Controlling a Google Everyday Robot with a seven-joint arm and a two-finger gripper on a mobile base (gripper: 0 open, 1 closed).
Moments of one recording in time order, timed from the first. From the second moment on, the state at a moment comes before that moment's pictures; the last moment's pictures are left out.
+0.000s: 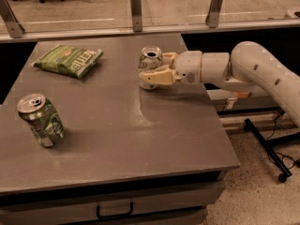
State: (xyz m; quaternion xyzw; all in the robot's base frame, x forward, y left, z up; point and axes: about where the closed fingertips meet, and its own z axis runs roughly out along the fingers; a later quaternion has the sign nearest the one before) arm 0.631 -0.010 0.882 -0.48 0.60 0.36 0.53
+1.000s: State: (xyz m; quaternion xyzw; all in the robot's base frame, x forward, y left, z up) arm 0.630 0.024 0.900 -0.70 0.61 0.20 0.32
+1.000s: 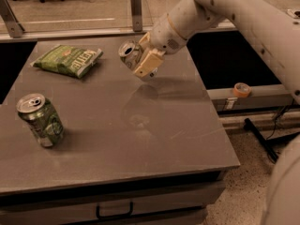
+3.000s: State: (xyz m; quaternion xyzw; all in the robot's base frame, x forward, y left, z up) arm 0.563 0.024 0.862 -0.80 0.58 0.07 0.11
